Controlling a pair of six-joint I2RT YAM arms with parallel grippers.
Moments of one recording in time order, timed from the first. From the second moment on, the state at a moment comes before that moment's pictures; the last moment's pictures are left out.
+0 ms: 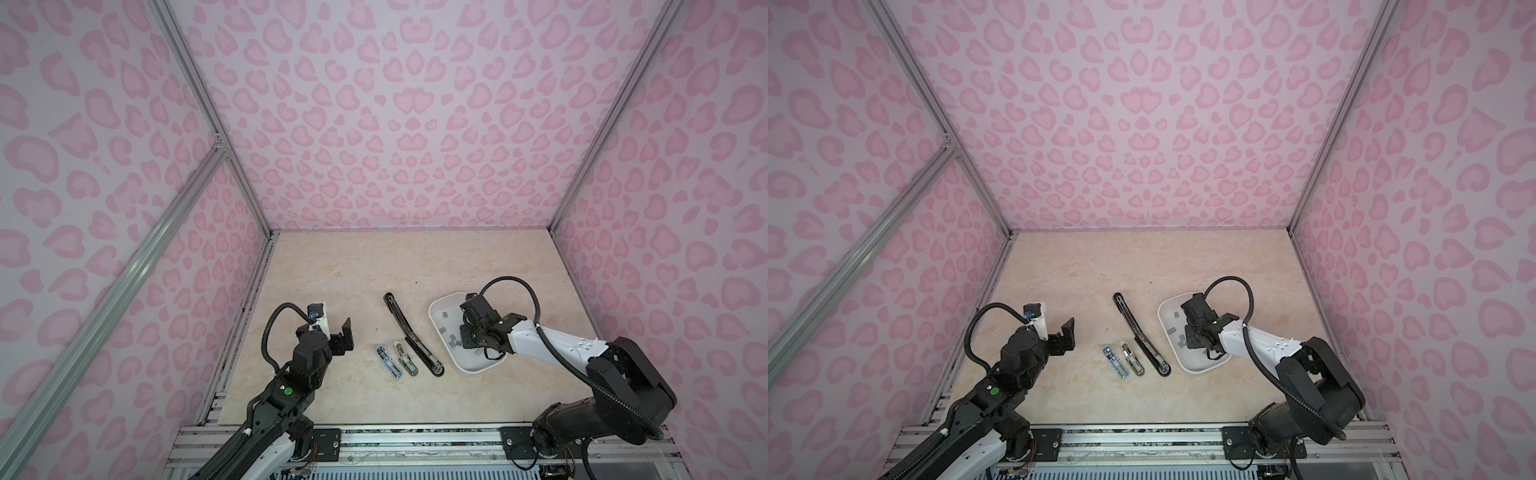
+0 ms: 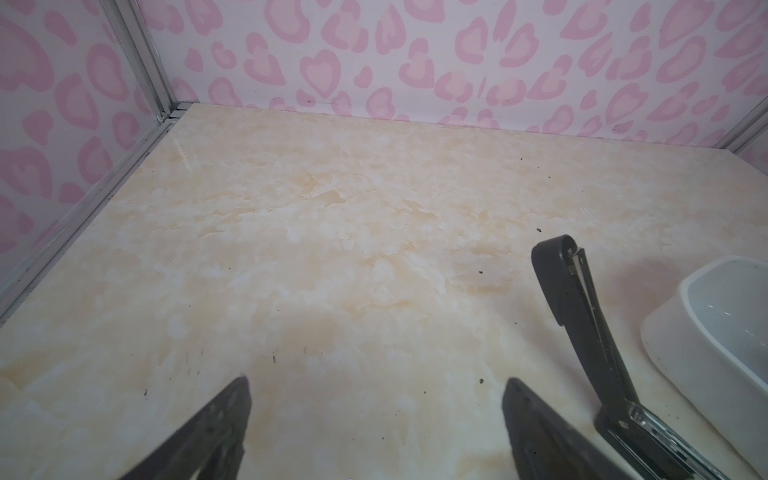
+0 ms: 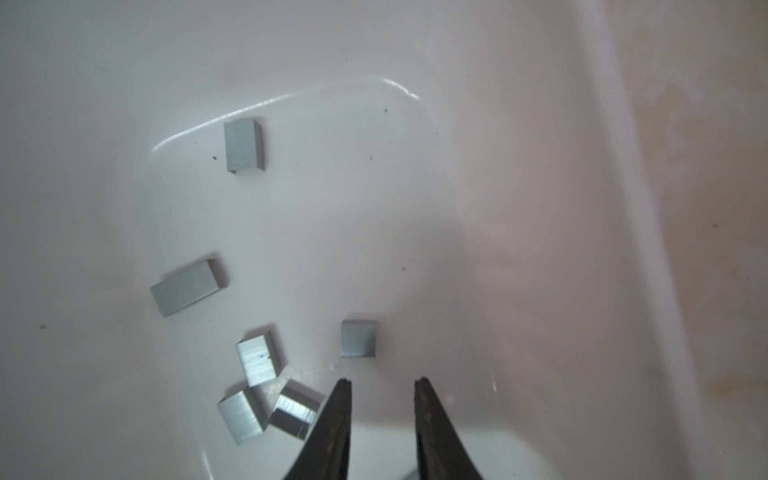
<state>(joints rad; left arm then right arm) -0.50 0.60 0.29 -0.09 -0.38 -0.29 0.58 1.47 0.73 -0.43 0.20 0.43</state>
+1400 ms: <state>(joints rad) -0.50 0.58 0.29 -0.09 -0.38 -0.29 0.52 1.67 0.87 -0.37 0.20 0.43</state>
